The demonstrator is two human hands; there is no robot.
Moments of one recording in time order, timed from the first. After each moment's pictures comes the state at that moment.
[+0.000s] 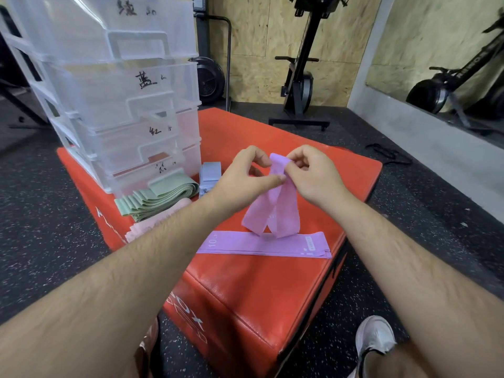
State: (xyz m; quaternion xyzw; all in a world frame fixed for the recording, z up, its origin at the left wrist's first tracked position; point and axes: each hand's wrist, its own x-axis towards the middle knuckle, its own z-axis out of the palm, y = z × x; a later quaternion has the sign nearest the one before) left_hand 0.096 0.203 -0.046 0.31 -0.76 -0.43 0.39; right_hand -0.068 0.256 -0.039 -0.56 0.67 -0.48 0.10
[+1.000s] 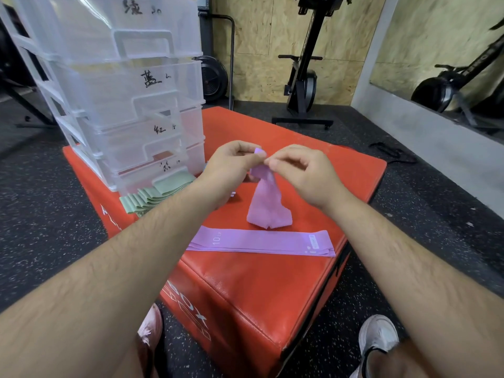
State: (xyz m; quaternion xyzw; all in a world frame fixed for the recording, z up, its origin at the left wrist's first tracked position) left_hand 0.109 0.191 -0.028 0.33 -0.62 -0.58 0.41; right_hand -0.047 0.268 -0.026 -0.67 0.55 -0.49 0.12
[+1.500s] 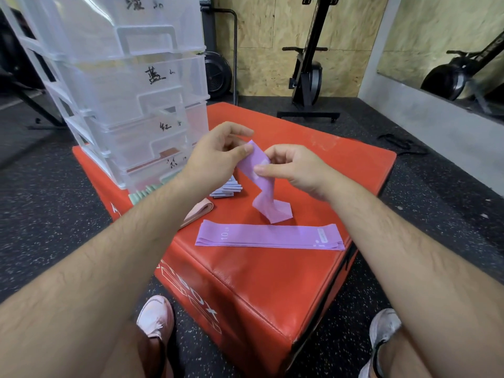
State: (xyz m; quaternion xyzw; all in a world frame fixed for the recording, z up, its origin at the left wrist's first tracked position) left_hand 0.146 0.189 -0.018 0.32 -0.73 -0.42 0.43; right_hand -0.039 0.242 -0.031 -0.63 0.53 -0.43 0.36
